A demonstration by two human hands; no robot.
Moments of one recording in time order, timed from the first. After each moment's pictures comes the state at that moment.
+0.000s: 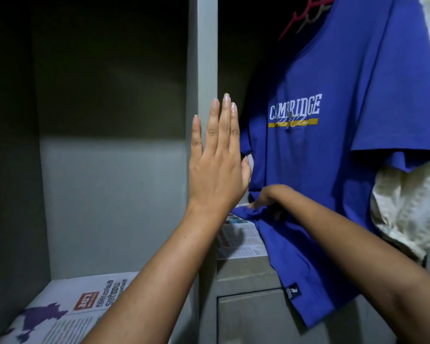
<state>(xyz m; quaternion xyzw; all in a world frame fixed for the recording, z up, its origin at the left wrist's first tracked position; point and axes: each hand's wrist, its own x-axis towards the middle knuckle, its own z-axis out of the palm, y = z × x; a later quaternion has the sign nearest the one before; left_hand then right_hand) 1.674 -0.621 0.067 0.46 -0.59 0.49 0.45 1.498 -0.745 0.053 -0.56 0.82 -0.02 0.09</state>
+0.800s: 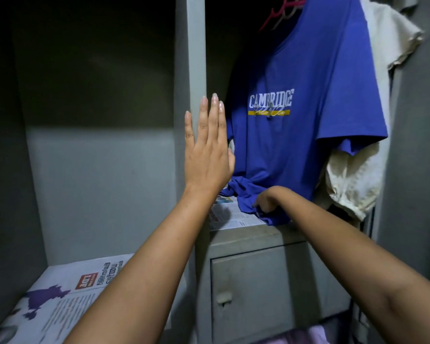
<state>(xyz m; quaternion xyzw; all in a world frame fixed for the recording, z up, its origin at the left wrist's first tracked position) 1.675 -0.619 0.058 0.46 -0.61 0.47 0.44 1.496 -0.678 0.017 -0.62 0.78 0.11 0.03</state>
